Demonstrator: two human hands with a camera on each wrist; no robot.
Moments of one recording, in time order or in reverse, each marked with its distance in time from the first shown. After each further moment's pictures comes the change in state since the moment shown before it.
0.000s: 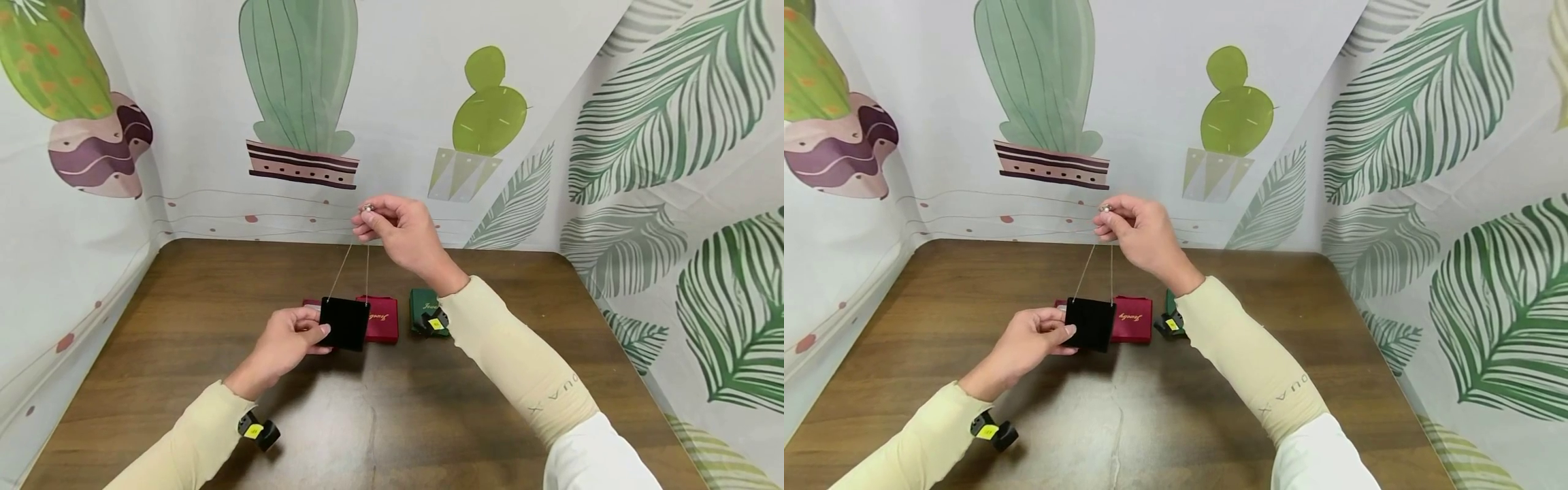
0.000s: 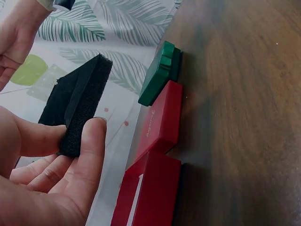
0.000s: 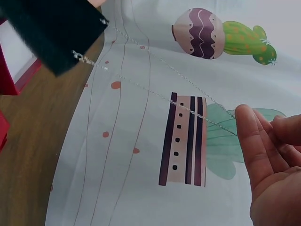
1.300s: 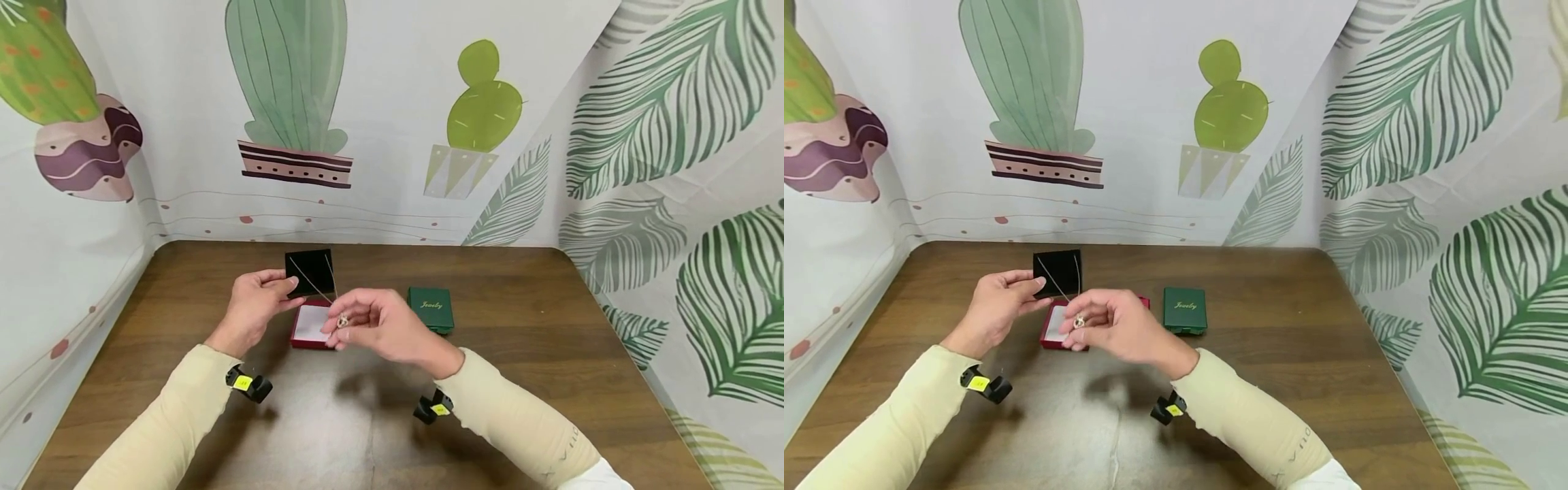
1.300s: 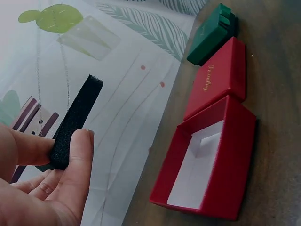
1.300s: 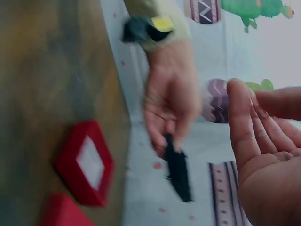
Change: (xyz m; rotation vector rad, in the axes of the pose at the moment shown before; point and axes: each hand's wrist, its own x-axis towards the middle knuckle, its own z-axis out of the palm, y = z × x) left_hand 0.038 0.030 -0.046 -0.119 0.193 -0.101; right_hand -0.096 0.029 0.036 0.312 -0.394 0.092
